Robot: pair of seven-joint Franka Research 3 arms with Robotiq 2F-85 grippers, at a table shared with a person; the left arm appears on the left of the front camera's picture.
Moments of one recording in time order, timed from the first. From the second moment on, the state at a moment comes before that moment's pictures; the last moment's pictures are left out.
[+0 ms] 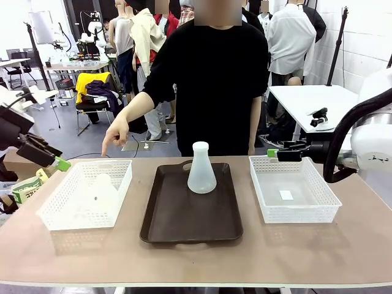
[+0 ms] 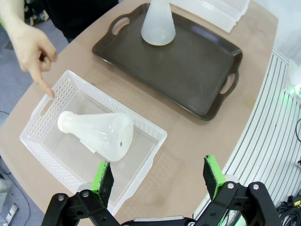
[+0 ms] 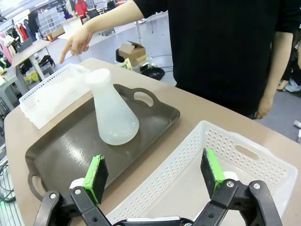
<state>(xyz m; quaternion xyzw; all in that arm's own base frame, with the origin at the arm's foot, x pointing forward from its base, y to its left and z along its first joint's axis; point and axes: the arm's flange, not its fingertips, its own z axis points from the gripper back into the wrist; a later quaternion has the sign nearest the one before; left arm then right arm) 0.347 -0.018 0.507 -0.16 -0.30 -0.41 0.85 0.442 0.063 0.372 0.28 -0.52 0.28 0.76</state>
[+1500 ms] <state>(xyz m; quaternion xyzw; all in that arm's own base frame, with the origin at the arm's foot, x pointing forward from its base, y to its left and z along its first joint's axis) 0.452 -0.084 0.513 -0.05 -0.06 0.02 1.00 0.441 0.063 0.372 0.28 -0.52 0.28 0.76</state>
